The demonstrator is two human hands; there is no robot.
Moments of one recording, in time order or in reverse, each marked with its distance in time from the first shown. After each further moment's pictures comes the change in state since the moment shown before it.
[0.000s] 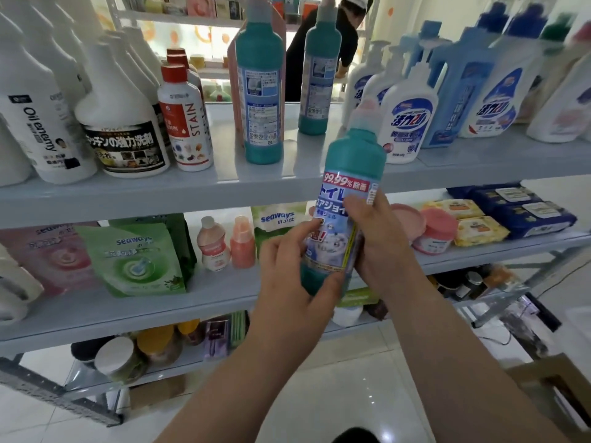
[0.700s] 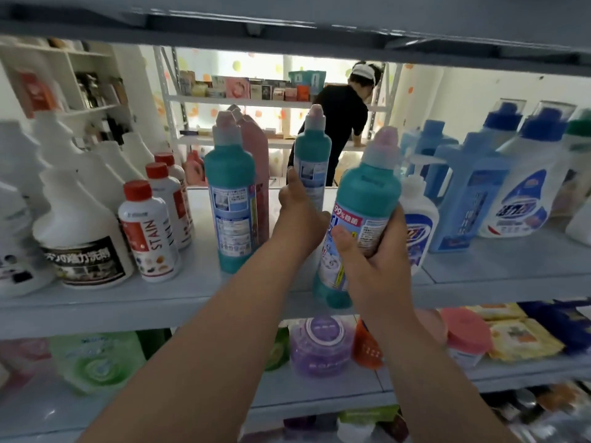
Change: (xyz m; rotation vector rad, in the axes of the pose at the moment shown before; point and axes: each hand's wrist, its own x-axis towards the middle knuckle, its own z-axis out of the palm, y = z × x) left_hand 0.306 0.029 0.067 0.238 0.055 -0.175; right_hand 0.140 -0.052 -0.034 -0.351 0.163 -0.533
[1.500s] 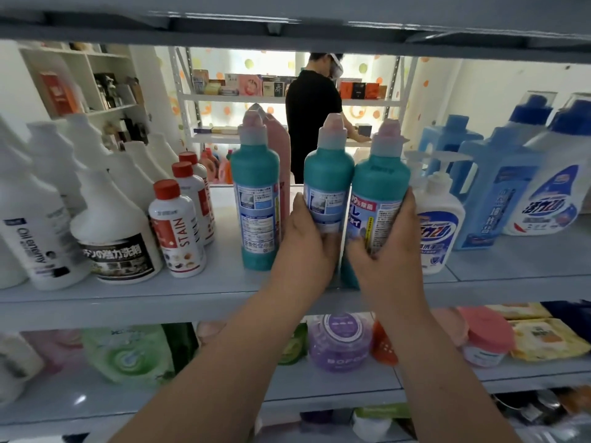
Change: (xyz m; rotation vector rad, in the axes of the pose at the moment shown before) left_hand -0.056 -0.037 -0.021 0.107 0.120 0.174; right_hand 0.007 0.017 0.010 -0.421 -0.002 -0.053
